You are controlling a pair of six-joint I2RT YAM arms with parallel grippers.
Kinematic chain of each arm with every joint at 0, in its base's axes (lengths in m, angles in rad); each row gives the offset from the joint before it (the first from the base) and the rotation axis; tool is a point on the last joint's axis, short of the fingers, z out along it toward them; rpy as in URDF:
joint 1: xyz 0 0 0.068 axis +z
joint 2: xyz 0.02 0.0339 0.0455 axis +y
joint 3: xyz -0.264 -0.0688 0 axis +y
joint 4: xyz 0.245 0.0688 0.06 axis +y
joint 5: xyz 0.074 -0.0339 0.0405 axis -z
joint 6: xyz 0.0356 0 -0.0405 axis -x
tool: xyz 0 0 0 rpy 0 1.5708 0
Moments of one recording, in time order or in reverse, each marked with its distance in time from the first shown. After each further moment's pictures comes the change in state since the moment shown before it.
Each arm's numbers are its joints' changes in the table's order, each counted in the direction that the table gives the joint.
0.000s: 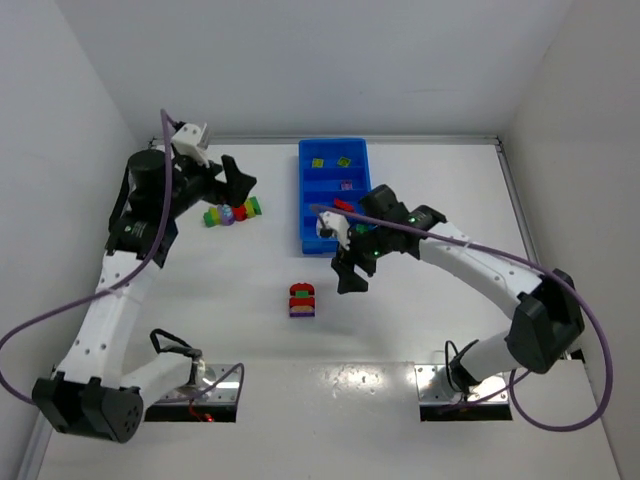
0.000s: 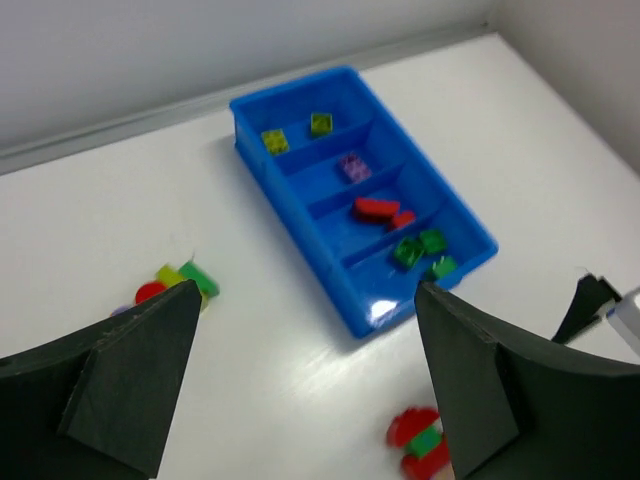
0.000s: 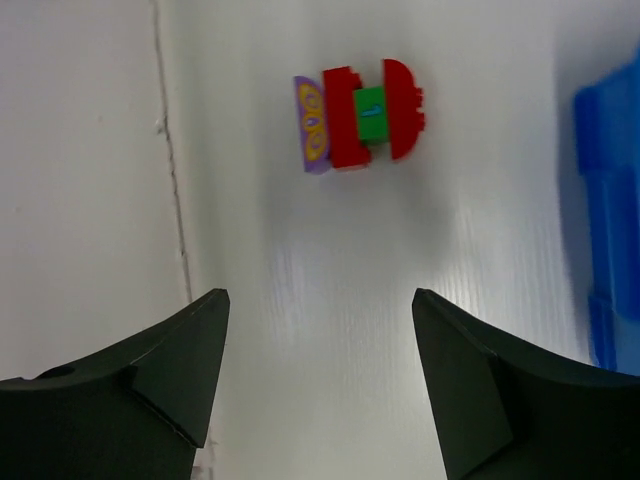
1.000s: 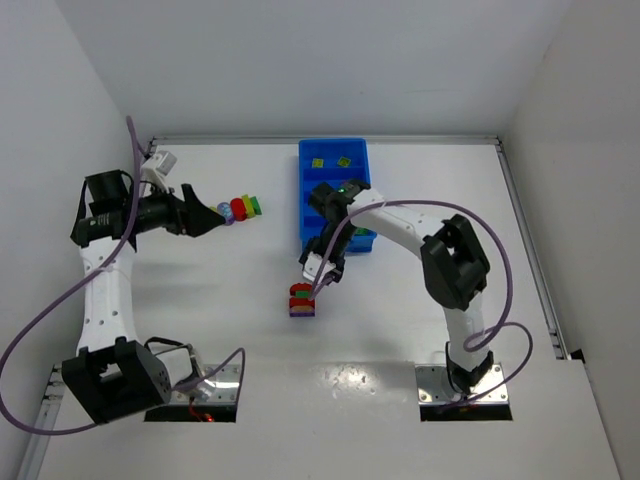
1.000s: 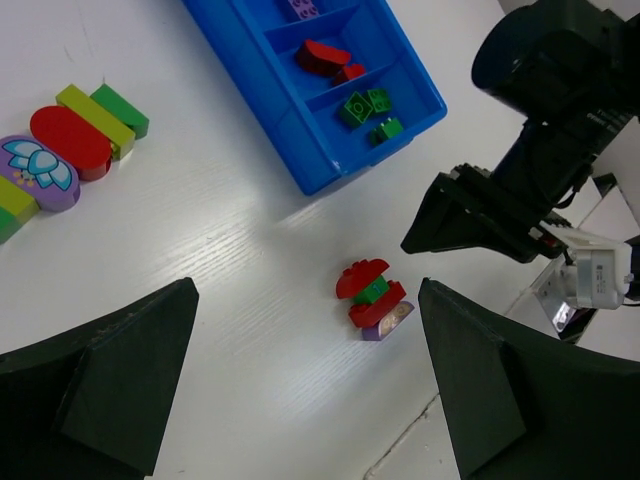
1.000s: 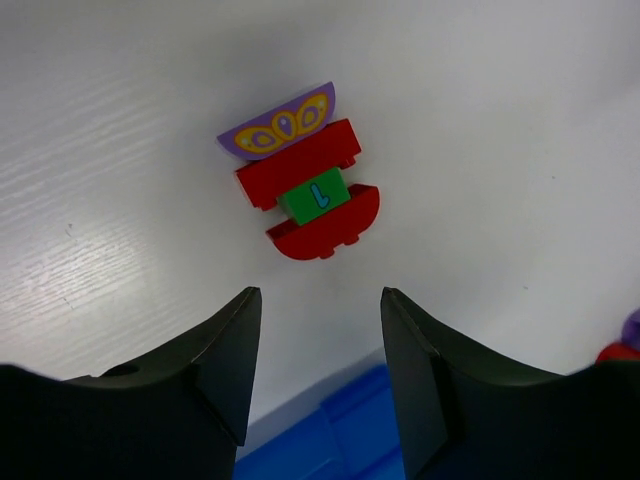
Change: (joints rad) left arm 0.466 0.081 0.040 0.440 0.598 -0.272; right arm 0.074 0.565 -0.486 0.497 -0.111 1.619
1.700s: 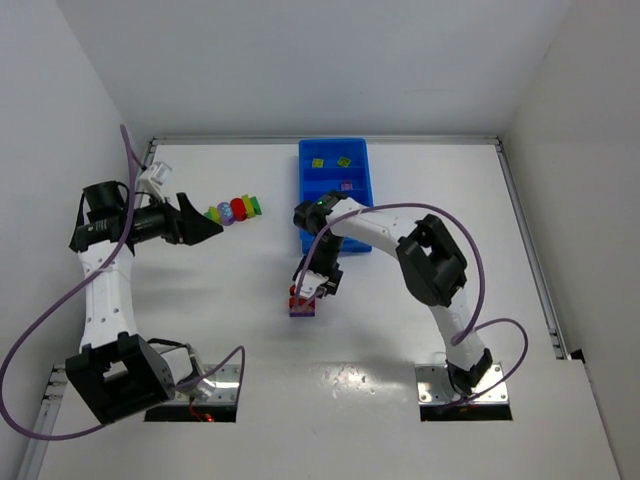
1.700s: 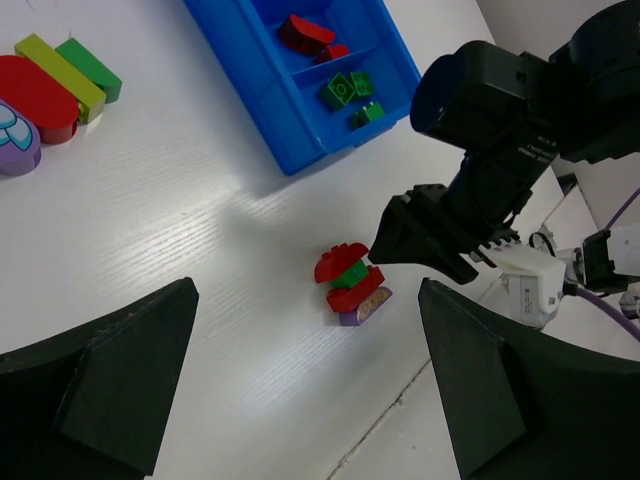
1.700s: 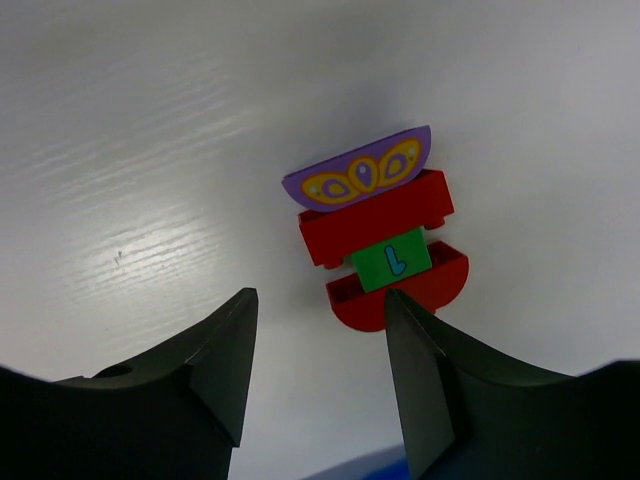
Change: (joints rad) left arm 0.071 0.000 0.063 0.048 0.089 -0.032; right arm 0.077 0.145 -0.088 0.126 0.106 0.001
